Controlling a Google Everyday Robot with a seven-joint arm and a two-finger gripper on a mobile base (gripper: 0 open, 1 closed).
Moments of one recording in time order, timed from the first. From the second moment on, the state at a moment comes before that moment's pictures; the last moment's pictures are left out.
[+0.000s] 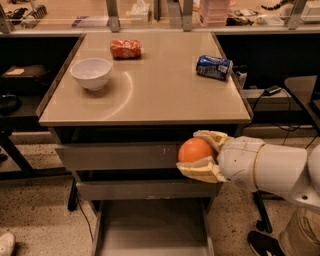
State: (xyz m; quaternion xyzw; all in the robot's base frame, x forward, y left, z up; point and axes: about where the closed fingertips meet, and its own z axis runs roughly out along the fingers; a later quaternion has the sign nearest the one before) arm 0.437 -0.082 0.841 -0.46 0.71 0.17 0.51
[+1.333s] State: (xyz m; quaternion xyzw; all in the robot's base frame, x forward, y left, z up) arm 0.399 -0.068 0.674 -0.48 0.70 0.23 0.47
